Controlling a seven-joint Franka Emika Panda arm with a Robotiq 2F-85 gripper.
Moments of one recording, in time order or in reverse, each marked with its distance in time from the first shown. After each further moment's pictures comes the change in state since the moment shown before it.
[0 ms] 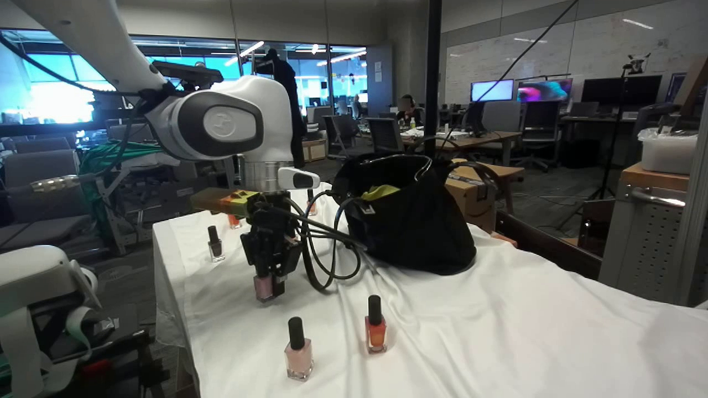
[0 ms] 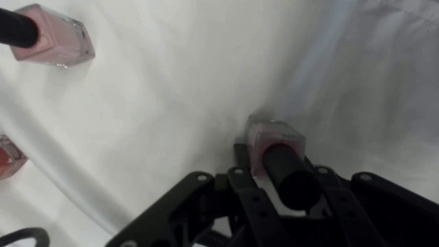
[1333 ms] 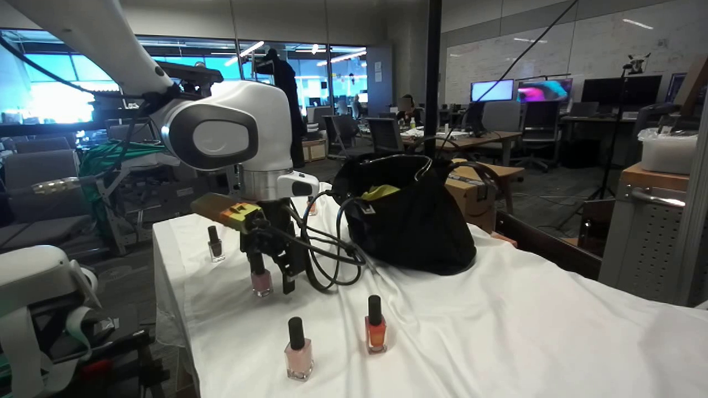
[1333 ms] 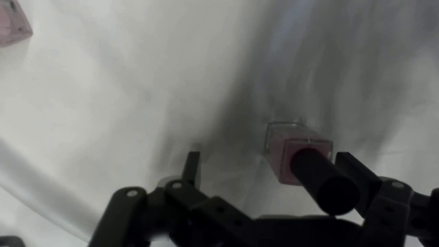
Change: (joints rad) arm 0.003 0.010 -0.004 -0.031 0.172 0.102 -0.101
